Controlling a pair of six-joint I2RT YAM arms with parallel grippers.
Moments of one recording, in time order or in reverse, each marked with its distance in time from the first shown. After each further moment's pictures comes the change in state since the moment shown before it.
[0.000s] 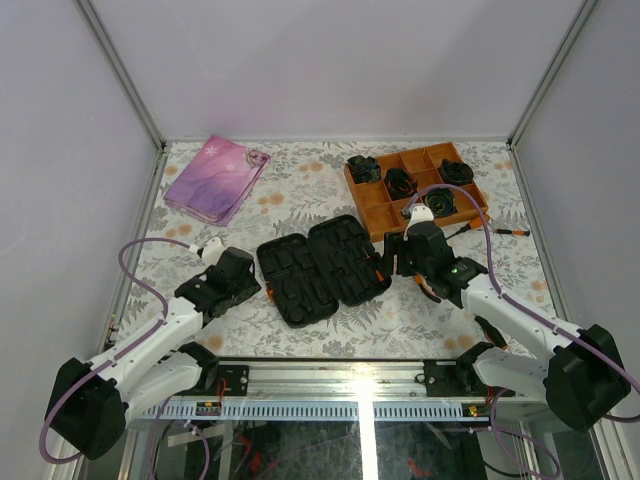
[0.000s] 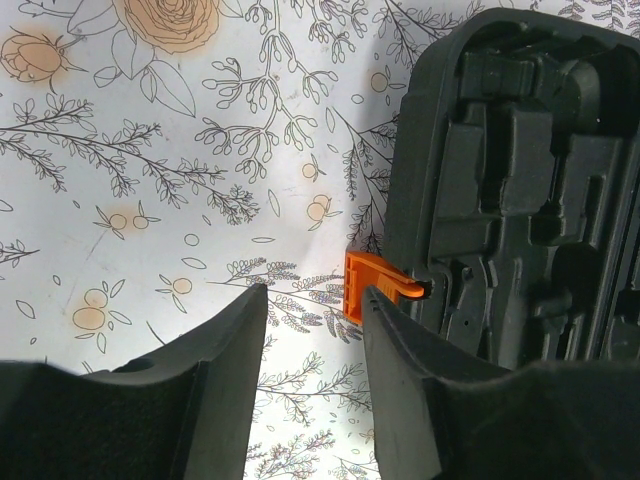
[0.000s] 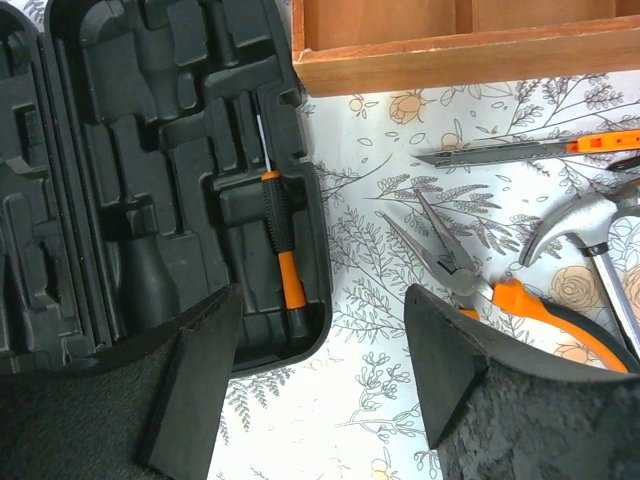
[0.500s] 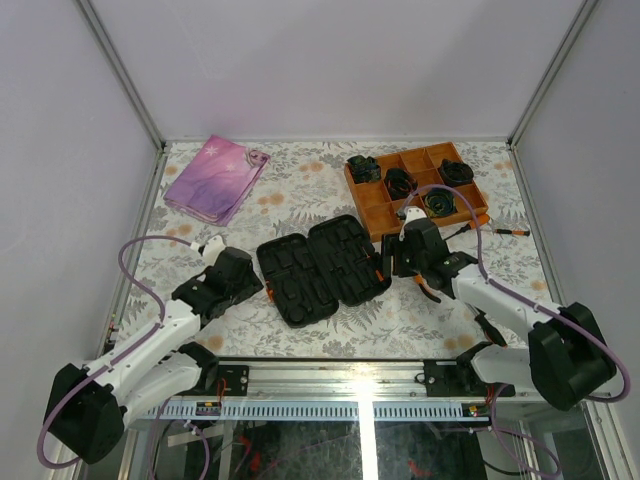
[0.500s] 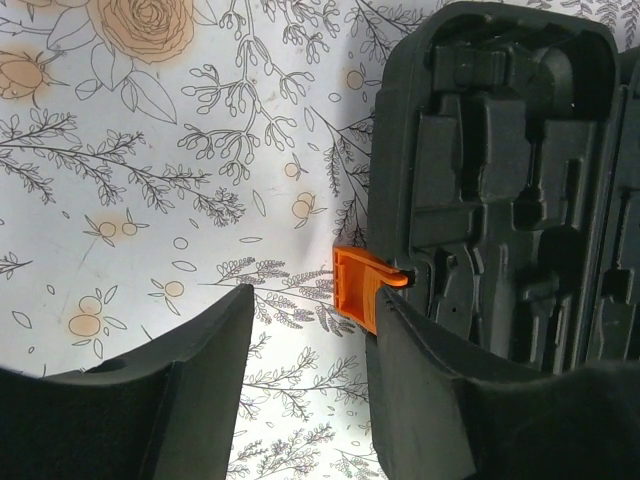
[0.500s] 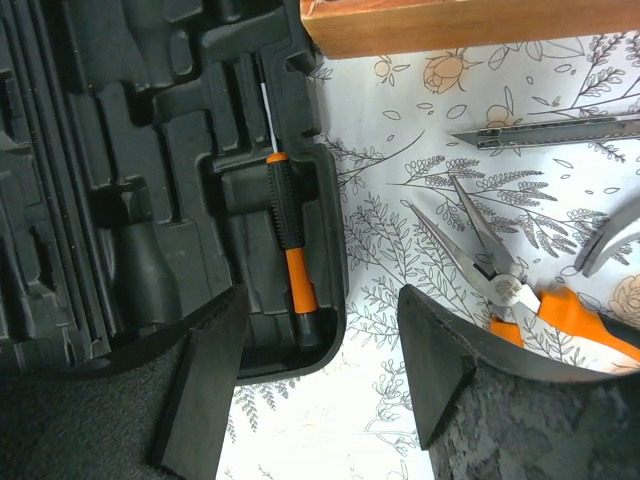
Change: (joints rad) left arm 0.000 -0.027 0.000 0.009 0.020 0.046; right arm -0.047 0.107 0.000 0.036 -0.129 0.012
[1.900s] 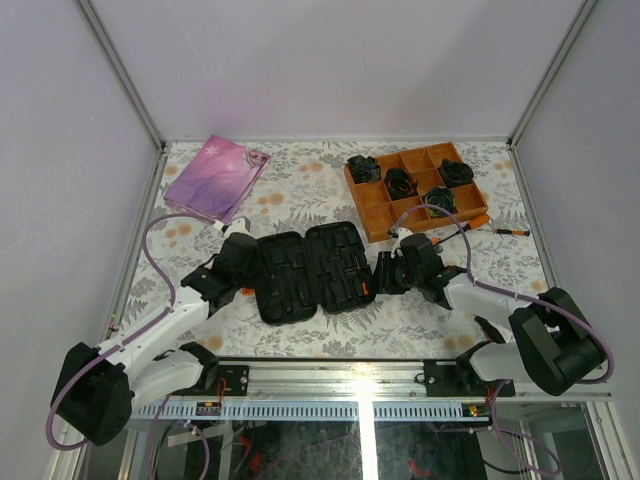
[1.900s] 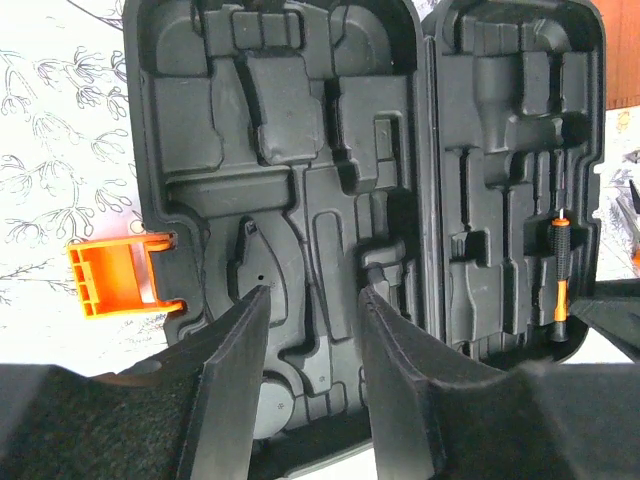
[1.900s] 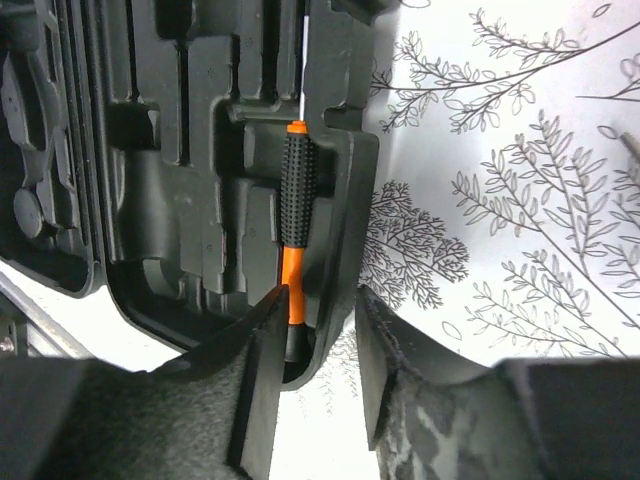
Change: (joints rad) left arm 0.001 0.120 0.058 0.220 0.198 0.203; right arm 0.010 0.115 -0.156 0.255 -0.290 0.159
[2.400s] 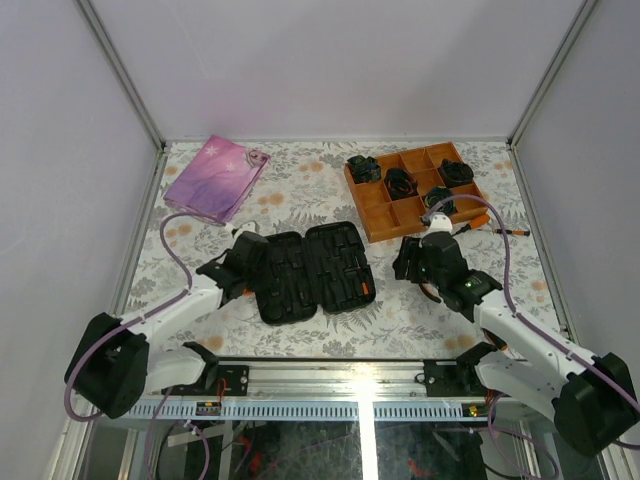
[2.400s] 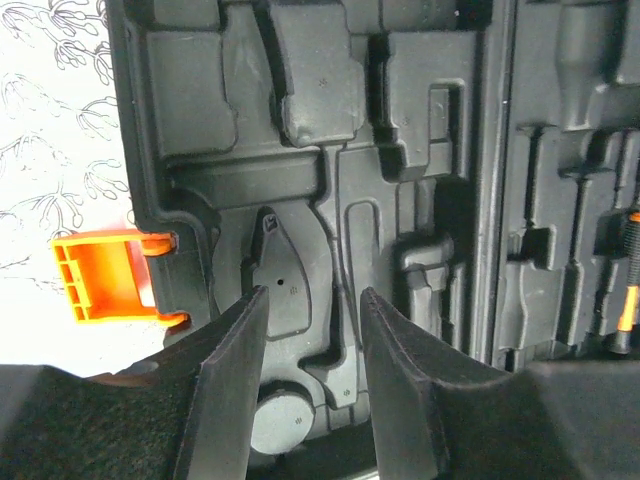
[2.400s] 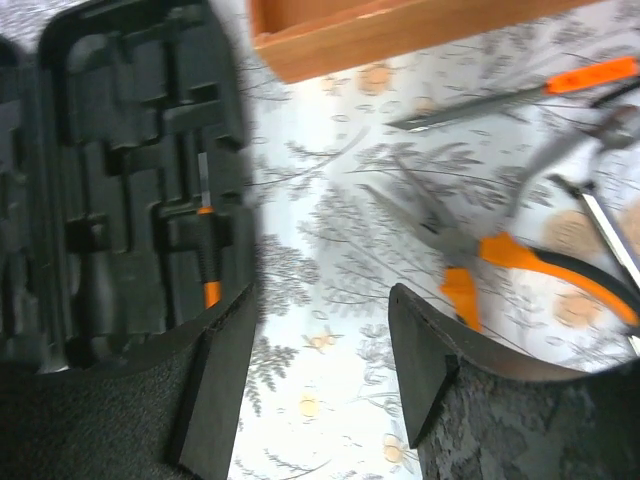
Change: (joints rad) left arm 0.000 0.136 0.011 0.012 0.022 0.000; right arm -0.003 -0.357 0.055 -0.278 0.379 -0.055
